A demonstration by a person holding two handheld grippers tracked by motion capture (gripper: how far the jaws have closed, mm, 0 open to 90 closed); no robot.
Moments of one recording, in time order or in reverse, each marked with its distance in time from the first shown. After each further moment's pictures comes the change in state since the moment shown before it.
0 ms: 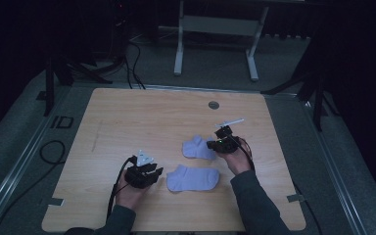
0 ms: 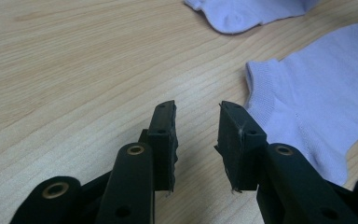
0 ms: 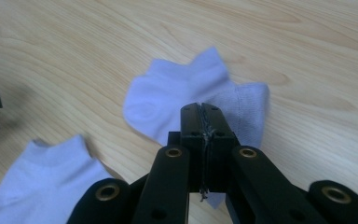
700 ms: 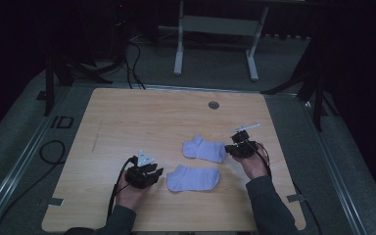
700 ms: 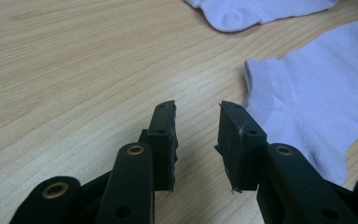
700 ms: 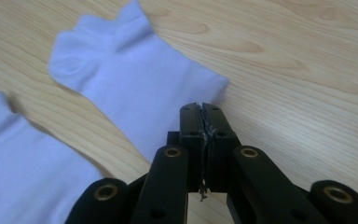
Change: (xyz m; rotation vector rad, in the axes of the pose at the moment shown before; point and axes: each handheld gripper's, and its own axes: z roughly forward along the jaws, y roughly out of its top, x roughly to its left) left arm -0.001 0.000 0.001 0.002 0.000 0.004; right arm -0.036 -0.028 -0.022 0.052 -0.138 0.017
